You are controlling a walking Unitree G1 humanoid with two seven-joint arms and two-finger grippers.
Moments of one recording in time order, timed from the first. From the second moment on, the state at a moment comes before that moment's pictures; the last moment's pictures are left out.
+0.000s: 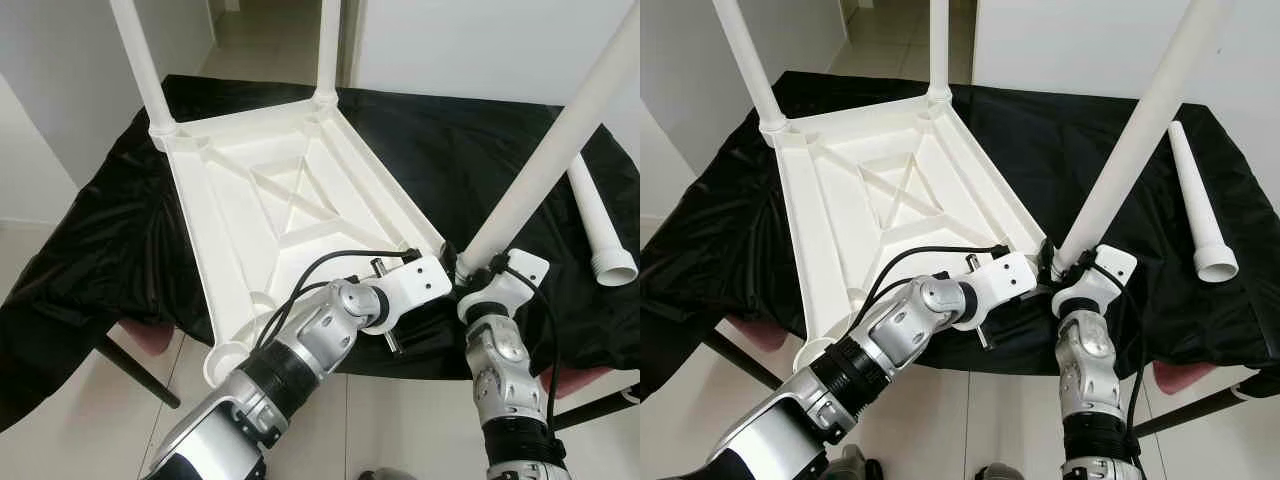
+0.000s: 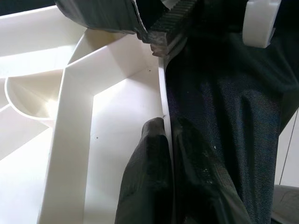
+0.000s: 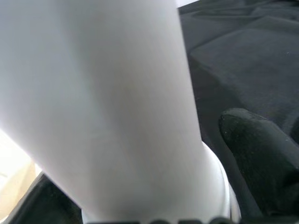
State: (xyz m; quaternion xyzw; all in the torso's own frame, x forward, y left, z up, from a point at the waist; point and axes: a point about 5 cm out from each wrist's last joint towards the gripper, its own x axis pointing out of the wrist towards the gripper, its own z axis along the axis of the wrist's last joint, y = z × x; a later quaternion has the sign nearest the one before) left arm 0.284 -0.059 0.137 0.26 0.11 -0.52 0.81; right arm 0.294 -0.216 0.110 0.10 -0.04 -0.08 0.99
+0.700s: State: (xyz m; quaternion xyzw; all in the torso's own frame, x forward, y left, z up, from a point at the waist) left arm 0.286 -0.057 0.138 0.26 0.12 -0.51 0.81; right arm 0.320 -0.245 0.119 -0.02 -0.01 0.19 0.98
